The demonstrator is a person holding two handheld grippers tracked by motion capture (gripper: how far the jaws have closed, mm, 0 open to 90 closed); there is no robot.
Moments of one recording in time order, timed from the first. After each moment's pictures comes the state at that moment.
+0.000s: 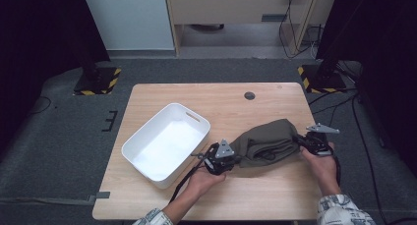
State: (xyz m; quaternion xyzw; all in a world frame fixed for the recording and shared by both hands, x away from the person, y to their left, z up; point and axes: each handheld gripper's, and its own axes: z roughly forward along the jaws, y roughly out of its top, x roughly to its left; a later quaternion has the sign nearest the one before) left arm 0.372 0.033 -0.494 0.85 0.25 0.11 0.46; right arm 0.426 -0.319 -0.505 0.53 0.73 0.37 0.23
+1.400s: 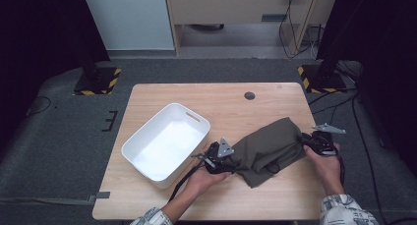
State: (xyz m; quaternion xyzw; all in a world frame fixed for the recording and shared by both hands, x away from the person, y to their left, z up) left arm 0.379 0.031 -0.508 0.86 0.28 0.15 0.40; right arm 0.428 -0.336 -0.509 0.56 0.70 0.37 0.24
